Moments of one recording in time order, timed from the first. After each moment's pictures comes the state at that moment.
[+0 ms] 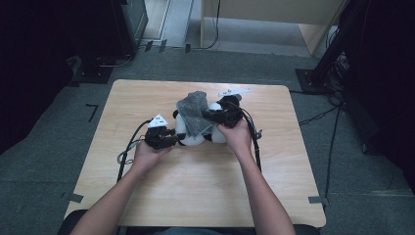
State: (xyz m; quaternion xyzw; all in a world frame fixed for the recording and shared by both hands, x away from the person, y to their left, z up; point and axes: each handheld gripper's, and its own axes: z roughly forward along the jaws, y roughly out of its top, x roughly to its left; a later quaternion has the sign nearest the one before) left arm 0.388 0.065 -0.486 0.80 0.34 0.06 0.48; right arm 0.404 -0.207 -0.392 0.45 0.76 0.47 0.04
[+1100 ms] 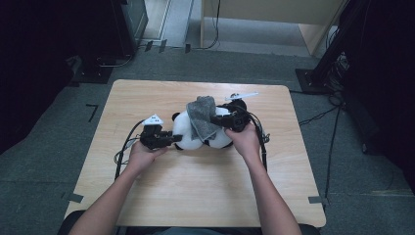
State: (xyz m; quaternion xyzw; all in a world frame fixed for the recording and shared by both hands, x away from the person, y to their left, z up) left arm 0.388 0.077 -0.483 0.81 0.36 0.02 0.47; right arm 0.393 -0.230 -0.397 0.47 0.77 0.43 0.03
